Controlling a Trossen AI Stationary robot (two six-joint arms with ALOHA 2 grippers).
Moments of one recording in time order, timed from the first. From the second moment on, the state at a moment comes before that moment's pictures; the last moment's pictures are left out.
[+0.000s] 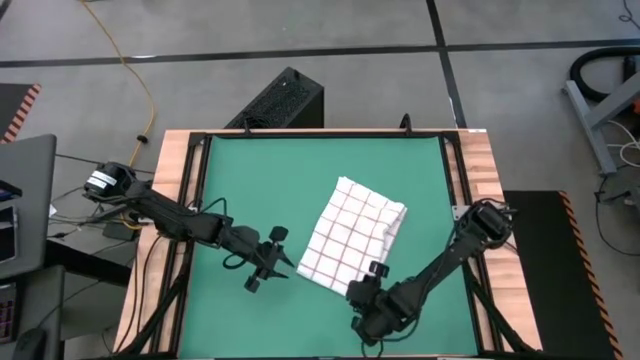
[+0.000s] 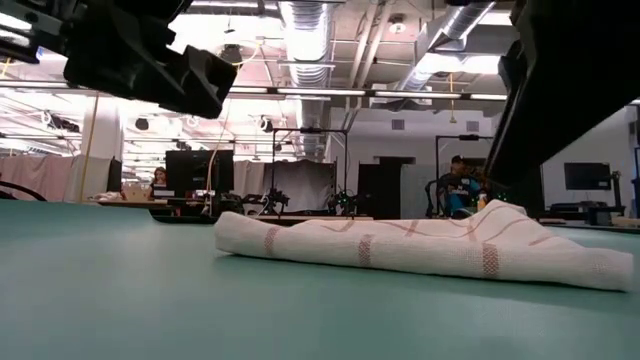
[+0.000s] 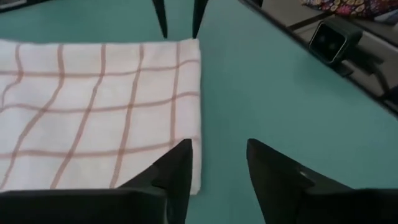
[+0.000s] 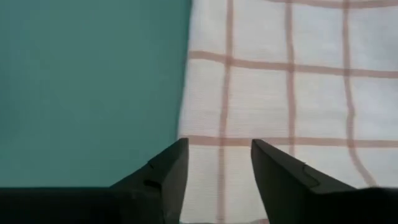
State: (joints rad) left arm -0.32 1.34 0.57 0.29 0.06 0.12; right arm 0.70 1.95 1.42 -0.80 0.53 0.97
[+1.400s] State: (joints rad) left arm -0.37 1.71 0.72 0.31 -0.10 0.37; right arm 0.72 2.00 1.27 -0.61 0.37 0.99
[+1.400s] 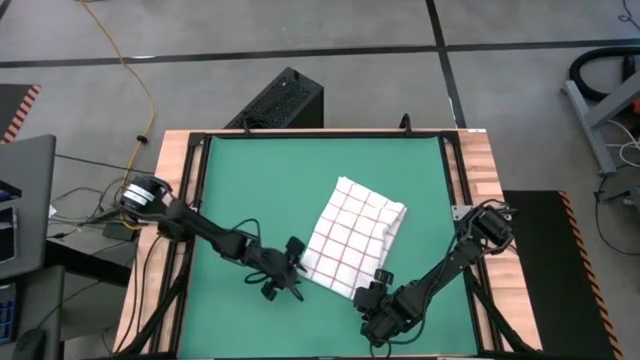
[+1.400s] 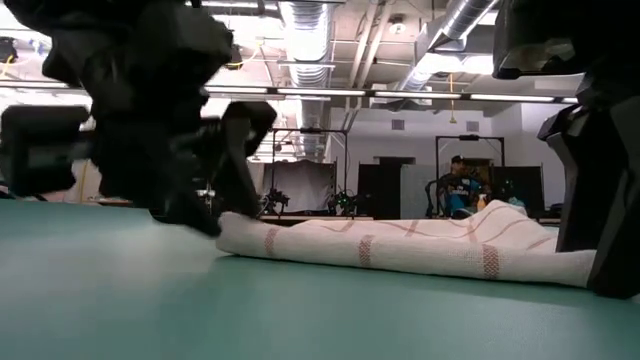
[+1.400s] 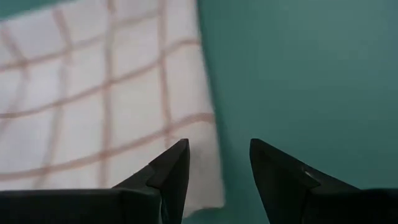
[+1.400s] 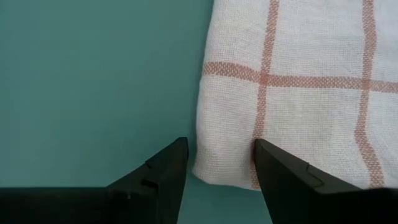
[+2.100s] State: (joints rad) left arm -0.36 1.79 0.82 0.13 -0.22 0.27; right arm 0.73 2.00 1.27 -0.62 0.39 0.99
